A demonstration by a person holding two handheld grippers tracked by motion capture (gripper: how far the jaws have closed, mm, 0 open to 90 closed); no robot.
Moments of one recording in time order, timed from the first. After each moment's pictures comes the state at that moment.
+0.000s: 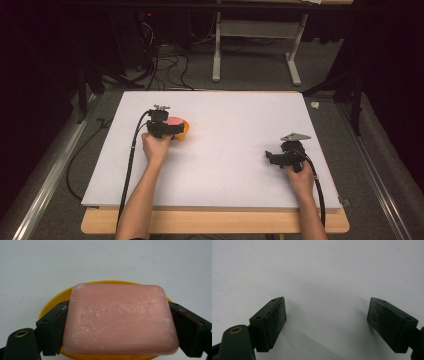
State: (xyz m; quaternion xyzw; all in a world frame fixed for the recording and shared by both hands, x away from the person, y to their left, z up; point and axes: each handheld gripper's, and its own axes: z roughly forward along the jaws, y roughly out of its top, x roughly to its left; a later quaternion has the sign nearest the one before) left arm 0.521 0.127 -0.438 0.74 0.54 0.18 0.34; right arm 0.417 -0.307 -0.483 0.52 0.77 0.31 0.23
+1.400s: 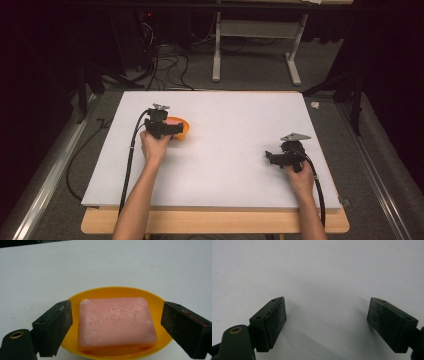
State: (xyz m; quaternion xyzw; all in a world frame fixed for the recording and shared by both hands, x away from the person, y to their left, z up) left arm 0.514 0.130 -0.427 0.75 0.52 0.21 0.35; right arm 0.417 -0.307 -0.483 0.52 0.77 0.31 0.23
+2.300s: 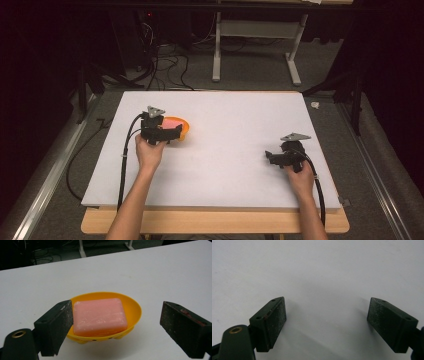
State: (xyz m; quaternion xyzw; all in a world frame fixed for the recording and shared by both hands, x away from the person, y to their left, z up) left arm 0.470 0.138 -0.401 0.74 0.48 0.23 0.41; right arm 0.417 -0.307 -0.483 0.52 0.77 0.31 0.23
